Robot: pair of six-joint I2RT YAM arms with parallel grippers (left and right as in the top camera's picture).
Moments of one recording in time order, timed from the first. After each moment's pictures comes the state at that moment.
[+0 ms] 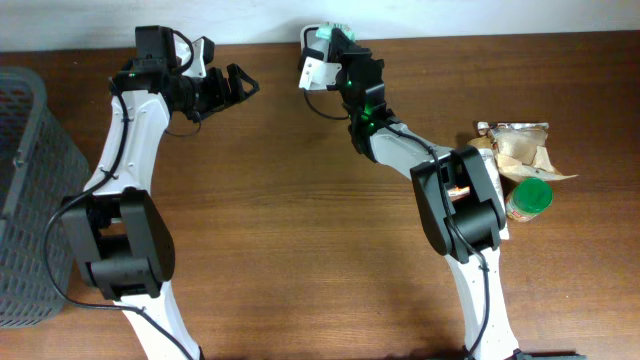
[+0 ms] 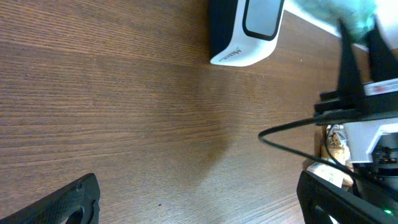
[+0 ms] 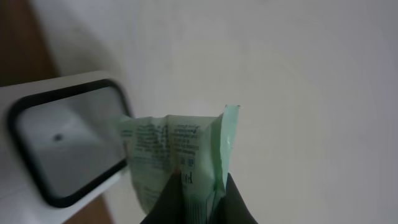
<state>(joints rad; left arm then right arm) 0.04 2.11 1.83 -0.74 0.59 -0.25 0.38 2.41 1.66 0.68 0.14 -1.29</state>
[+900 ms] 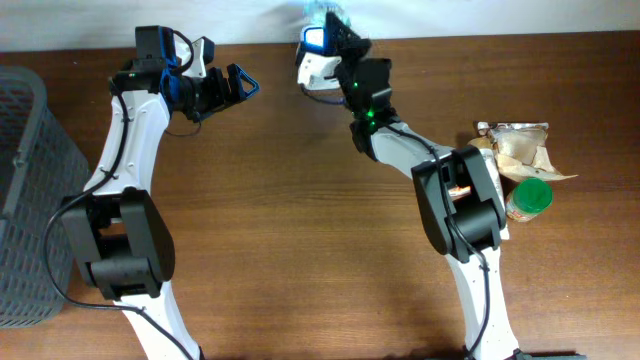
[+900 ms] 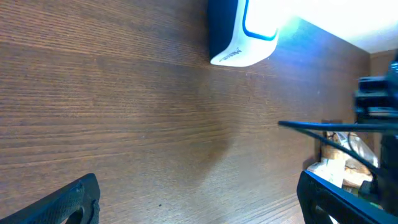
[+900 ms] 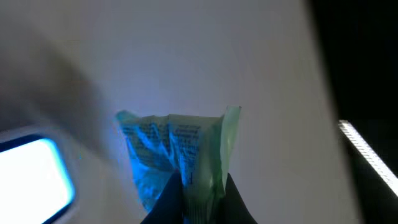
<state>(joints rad) 0.04 2.11 1.83 -0.74 0.59 -0.25 0.37 2.41 1.67 0.93 0.04 -1.29</state>
